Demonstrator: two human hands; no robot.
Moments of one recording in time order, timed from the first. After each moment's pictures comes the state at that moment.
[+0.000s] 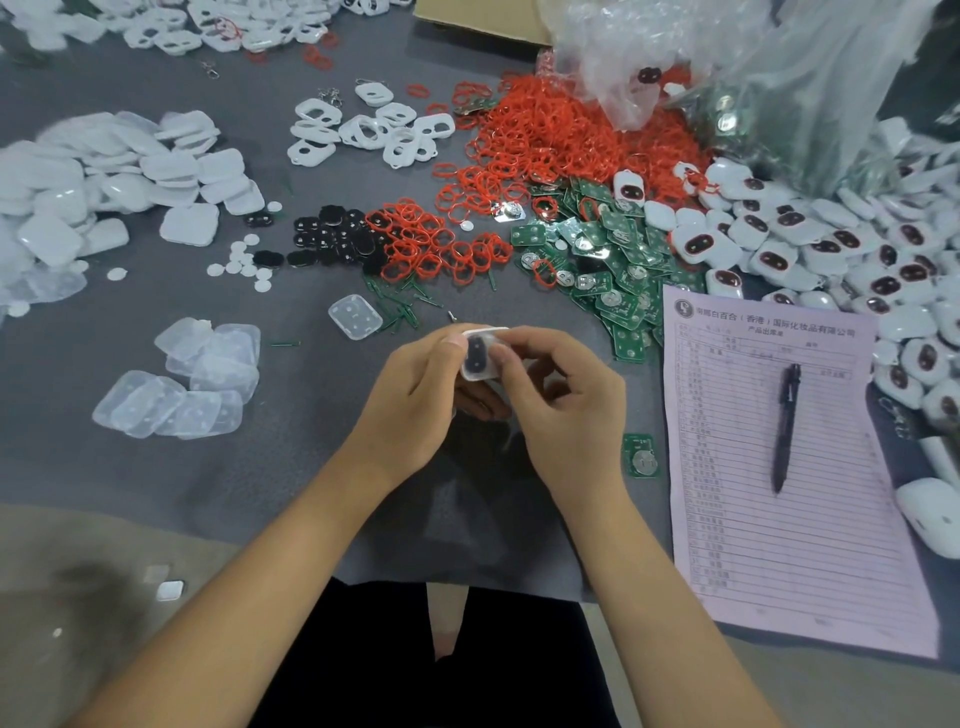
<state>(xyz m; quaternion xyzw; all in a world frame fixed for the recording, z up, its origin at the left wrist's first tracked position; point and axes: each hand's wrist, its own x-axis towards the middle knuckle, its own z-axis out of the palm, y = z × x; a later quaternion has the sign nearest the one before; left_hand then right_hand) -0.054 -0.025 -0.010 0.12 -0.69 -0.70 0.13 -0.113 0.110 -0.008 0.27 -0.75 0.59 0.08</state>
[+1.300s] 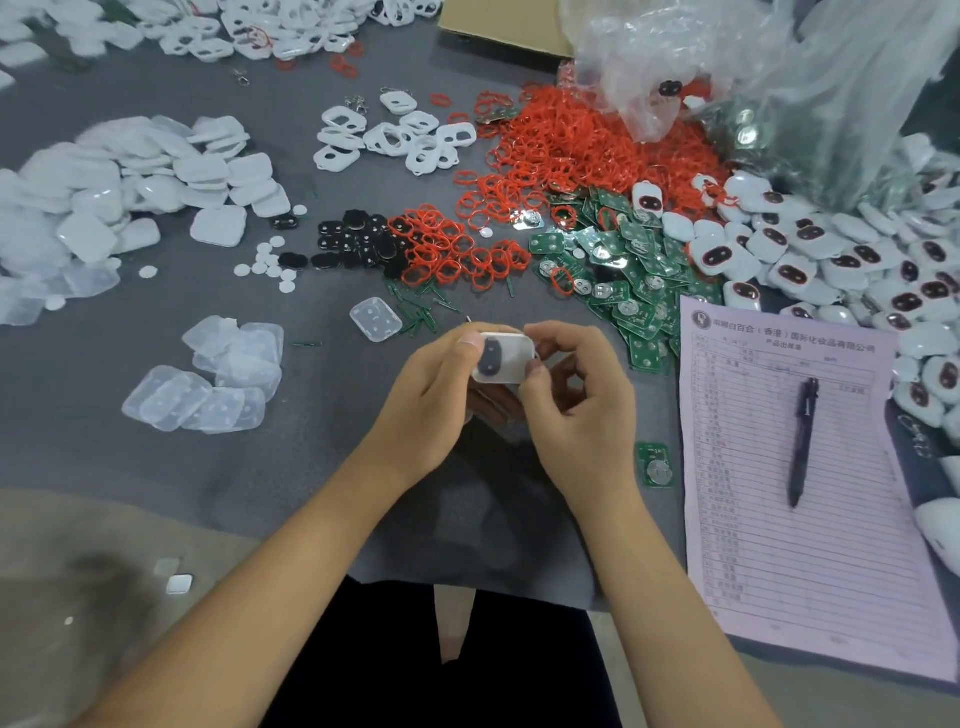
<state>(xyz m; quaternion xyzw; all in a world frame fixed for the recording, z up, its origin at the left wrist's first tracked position) -0.050 -0.027 -0.003 0.11 -0.70 -0.70 0.13 -0.114 0.111 -0.009 0.28 -0.77 0.57 0.07</state>
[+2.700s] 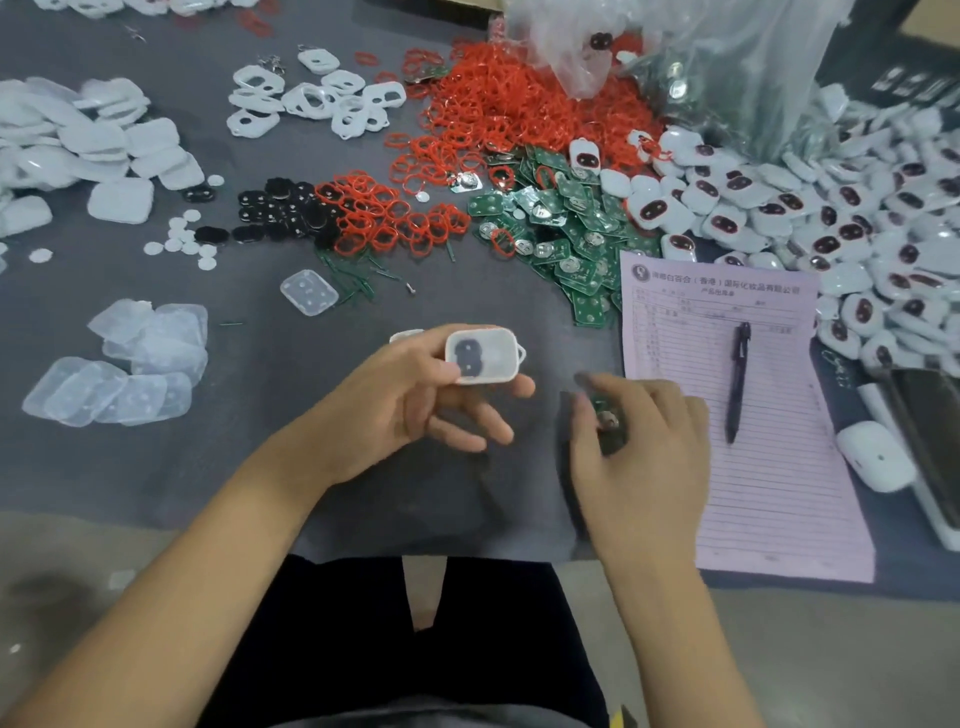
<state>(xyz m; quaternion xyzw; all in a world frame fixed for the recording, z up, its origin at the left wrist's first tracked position) -0.046 -0.026 -0.006 -0.03 -0.51 -0.85 -0.14 -0.075 0.201 -0.010 0.12 -0.93 0.28 0.19</state>
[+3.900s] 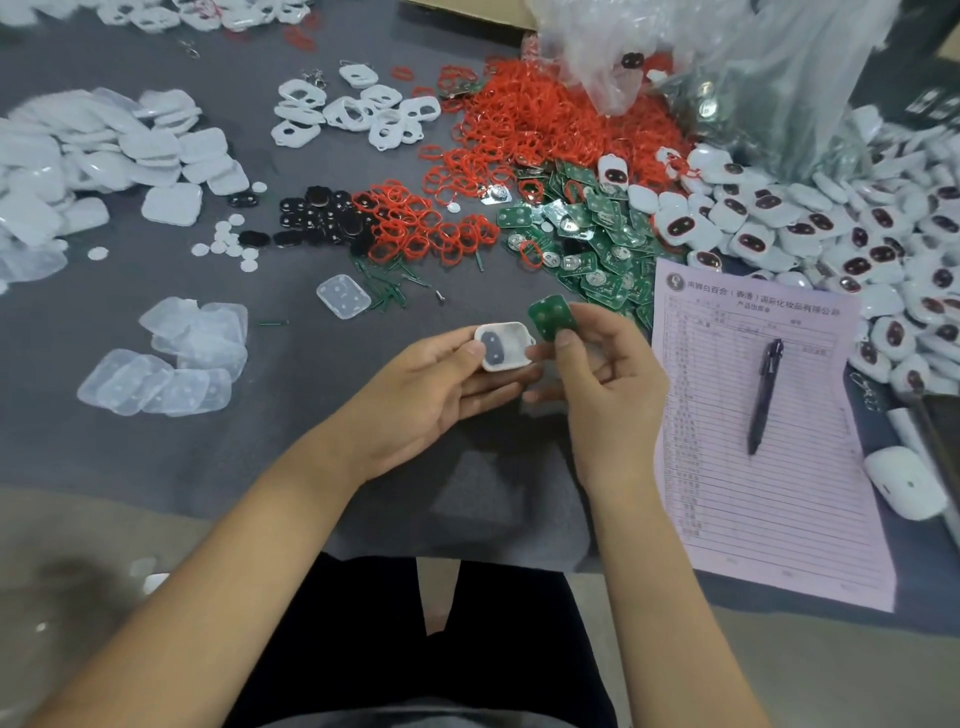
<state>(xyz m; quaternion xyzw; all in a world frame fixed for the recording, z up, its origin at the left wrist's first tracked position) -0.051 -0.014 -0.003 0.09 -0.47 -0.88 -0.06 -0.111 0.139 -0.005 0.11 -0.67 0.74 -0.02</state>
